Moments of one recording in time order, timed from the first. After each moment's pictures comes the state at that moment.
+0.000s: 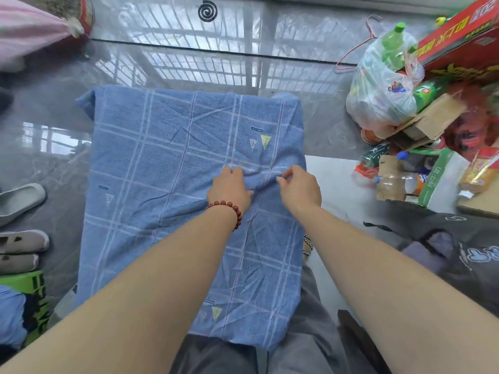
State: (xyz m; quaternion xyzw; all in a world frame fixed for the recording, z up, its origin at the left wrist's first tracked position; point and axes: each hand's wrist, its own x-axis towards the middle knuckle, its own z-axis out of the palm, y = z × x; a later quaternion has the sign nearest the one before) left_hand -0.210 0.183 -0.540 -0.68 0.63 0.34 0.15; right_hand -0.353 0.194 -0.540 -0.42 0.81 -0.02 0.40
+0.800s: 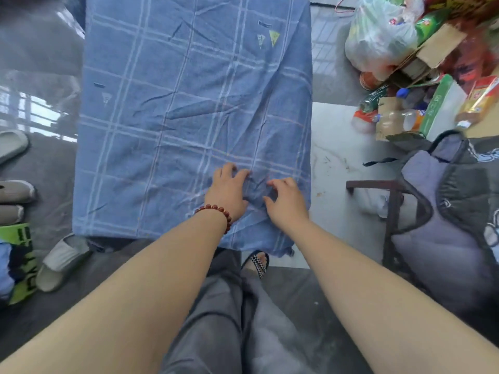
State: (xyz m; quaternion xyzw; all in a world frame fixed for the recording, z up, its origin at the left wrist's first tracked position) left_hand -0.145 0.405 -0.568 -0.60 0.70 0.36 0.12; right_hand -0.286 0.439 -0.565 -0.51 0.75 0.01 0.42
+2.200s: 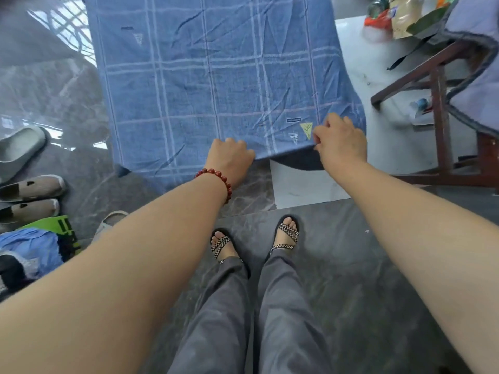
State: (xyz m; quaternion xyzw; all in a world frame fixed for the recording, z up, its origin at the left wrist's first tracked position) left_hand -0.025 0.519 -0.566 -0.33 0.90 0.04 0.27; right_hand -0.234 0.575 -0.572 -0.56 0.80 0.10 0.19
